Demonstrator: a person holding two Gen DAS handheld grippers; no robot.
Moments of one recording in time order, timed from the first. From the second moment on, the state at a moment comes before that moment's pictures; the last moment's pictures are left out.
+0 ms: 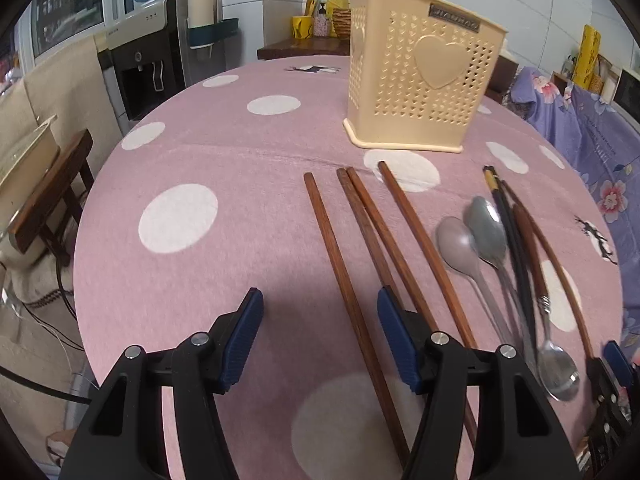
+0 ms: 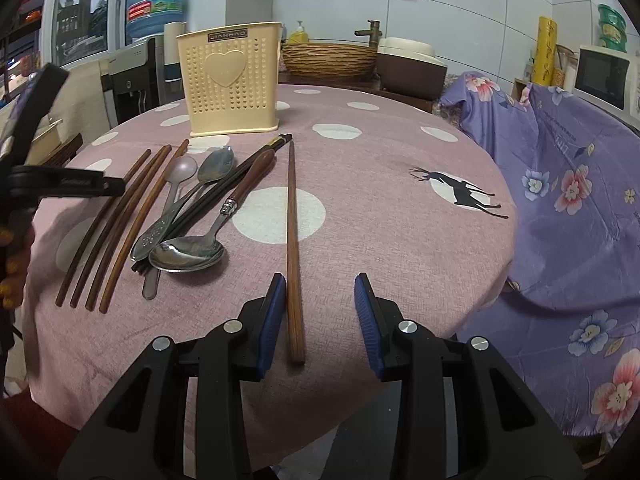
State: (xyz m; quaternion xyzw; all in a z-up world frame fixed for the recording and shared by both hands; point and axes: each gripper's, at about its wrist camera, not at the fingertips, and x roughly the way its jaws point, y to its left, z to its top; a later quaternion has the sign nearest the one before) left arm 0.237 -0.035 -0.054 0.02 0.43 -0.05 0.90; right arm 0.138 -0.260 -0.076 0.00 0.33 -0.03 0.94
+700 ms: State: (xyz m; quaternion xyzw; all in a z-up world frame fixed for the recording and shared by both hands) left arm 0.294 -0.034 -0.049 0.01 0.45 -0.04 0.89; right arm 0.141 -0.254 -0.075 -0.02 0.32 0.02 0.95
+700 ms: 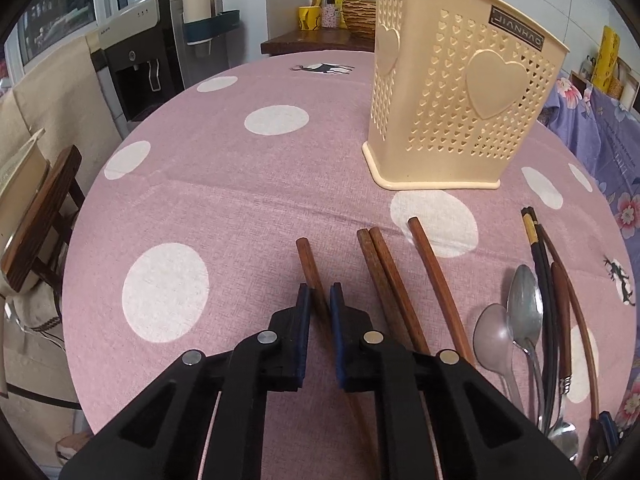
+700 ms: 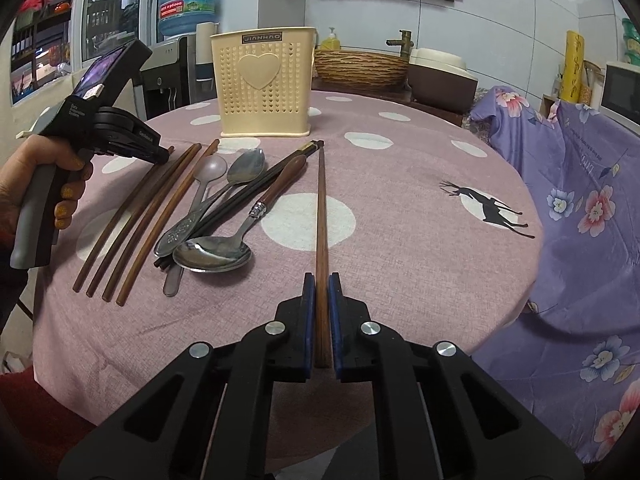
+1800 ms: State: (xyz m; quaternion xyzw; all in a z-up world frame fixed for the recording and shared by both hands) left arm 0.249 -0.010 0.083 -0.06 0.24 -0.13 0.96; right arm 0.203 -0.281 0.105 0.00 0.19 0.11 0.98
